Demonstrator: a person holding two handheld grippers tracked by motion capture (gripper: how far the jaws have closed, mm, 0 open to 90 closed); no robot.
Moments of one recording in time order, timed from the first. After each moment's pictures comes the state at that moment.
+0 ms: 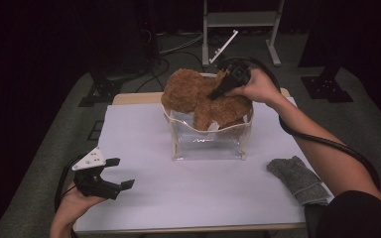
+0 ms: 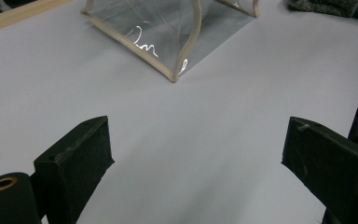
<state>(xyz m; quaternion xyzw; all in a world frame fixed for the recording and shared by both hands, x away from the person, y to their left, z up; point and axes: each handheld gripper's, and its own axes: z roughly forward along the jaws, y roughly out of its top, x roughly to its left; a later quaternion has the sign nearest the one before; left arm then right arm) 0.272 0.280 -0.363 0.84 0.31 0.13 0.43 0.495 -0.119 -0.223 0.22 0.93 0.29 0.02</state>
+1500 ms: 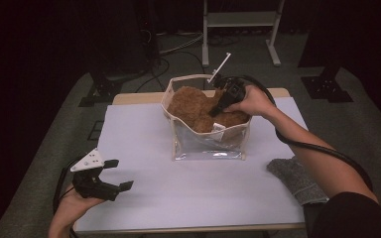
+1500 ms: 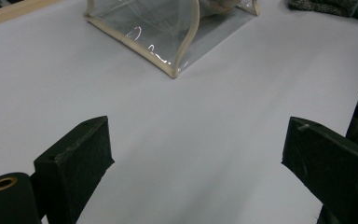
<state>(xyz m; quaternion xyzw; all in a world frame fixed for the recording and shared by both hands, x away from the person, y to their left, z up) 0.270 0.283 -0.364 0.84 0.31 0.13 0.43 0.504 -0.115 -0.281 0.23 0.94 0.24 -0.01</state>
